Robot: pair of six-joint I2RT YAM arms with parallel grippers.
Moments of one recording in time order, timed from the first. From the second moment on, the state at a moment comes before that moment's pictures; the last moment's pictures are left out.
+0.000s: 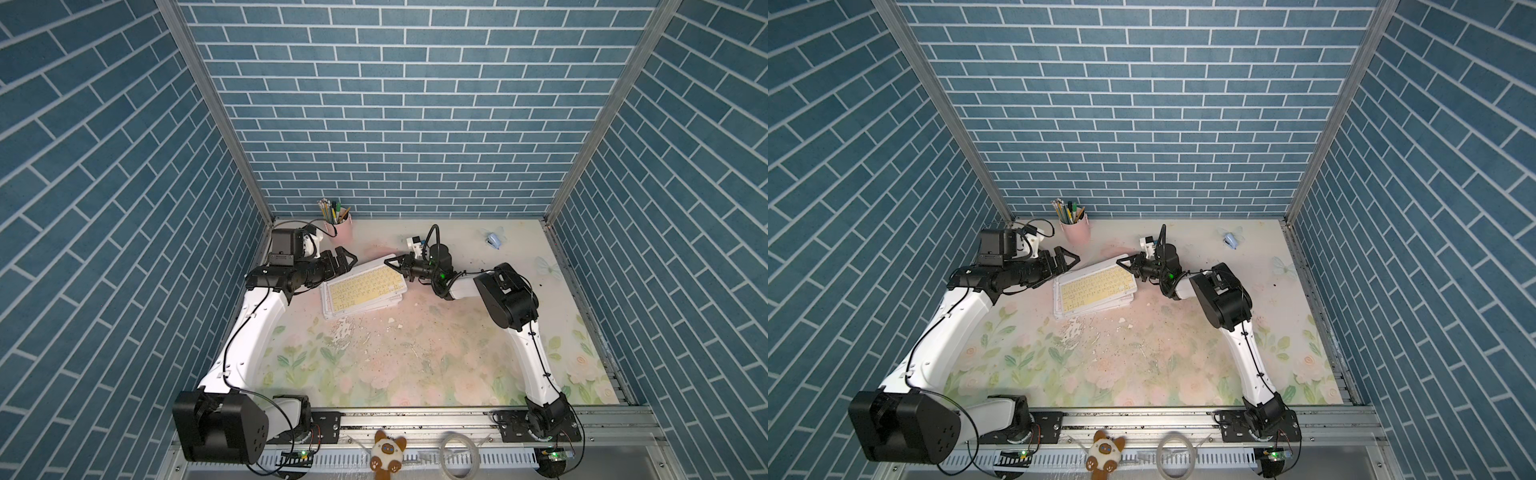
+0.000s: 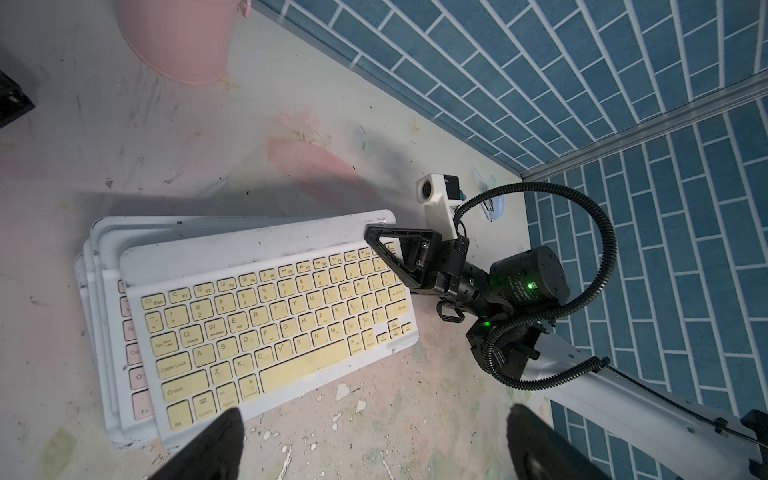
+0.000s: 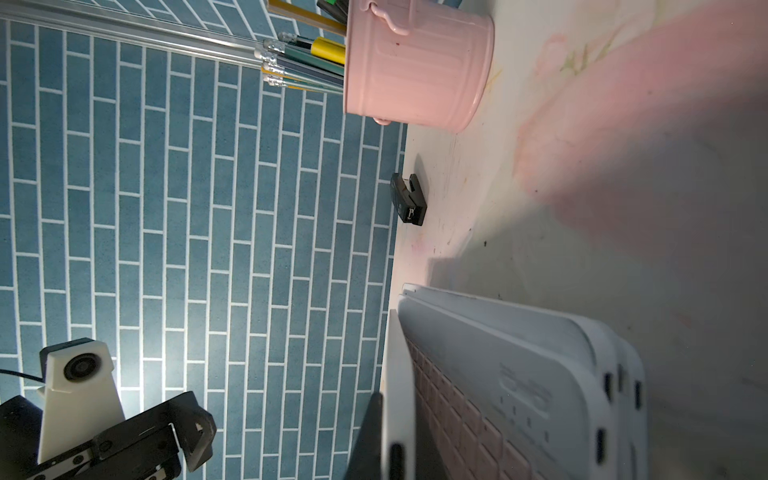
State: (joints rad) left arm -0.06 1.24 1.15 -0.66 0.51 -0.47; right arm 0.61 2.38 1.41 0.87 -0.75 1.32
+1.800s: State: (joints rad) left arm -0.06 1.29 1.14 -0.63 0.54 -0.47; right arm 0.62 2.37 1.45 0.62 -0.67 1.17
